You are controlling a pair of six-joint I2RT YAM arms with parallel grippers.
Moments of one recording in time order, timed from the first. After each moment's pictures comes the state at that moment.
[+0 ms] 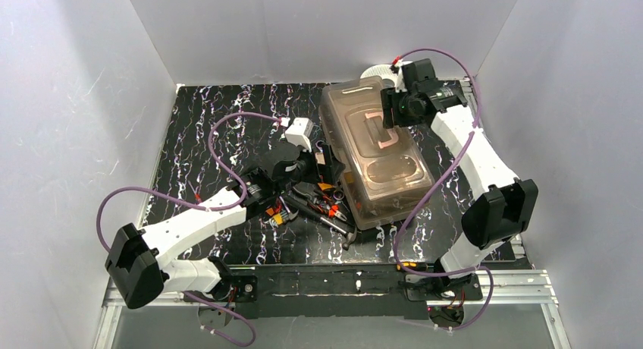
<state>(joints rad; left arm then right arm) -0.85 1.22 0.91 -0.05 -0.13 -0.54 0.33 1.64 1.67 -0.88 -0.02 0.11</state>
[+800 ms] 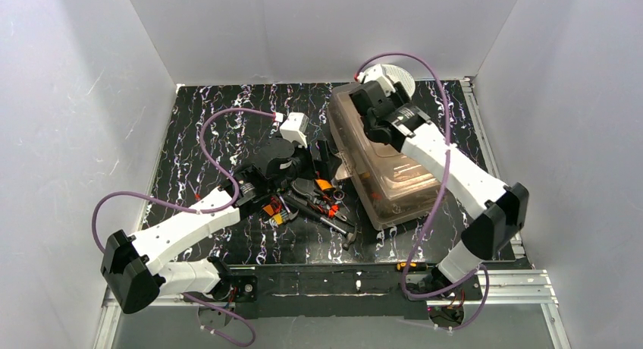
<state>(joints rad) -0.85 1.17 0.96 -0.12 -0.16 -0.51 0.71 1.64 1.67 -0.90 0.99 -0.10</state>
